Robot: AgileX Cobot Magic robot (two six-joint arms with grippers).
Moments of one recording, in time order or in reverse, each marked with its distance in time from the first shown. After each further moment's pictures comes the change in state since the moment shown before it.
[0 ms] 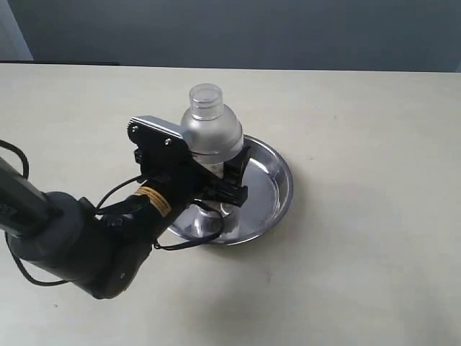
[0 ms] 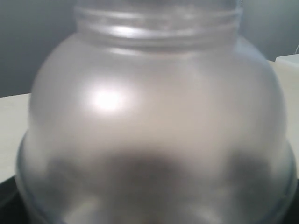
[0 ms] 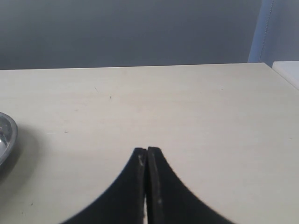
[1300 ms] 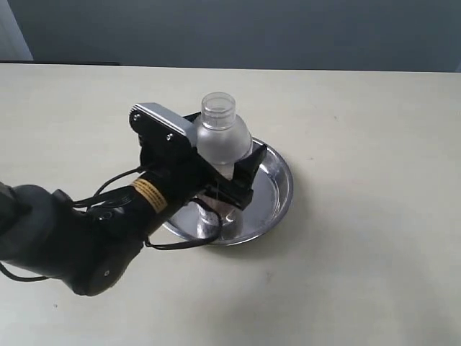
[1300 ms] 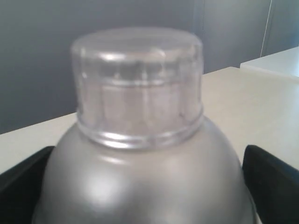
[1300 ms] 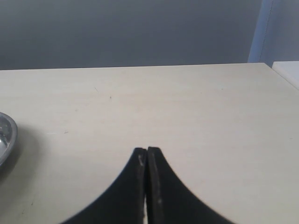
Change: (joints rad) left arm 0.004 -0.101 0.024 0.128 0.017 0.074; right arm 0.000 0.000 0.000 0.000 0.000 0.000
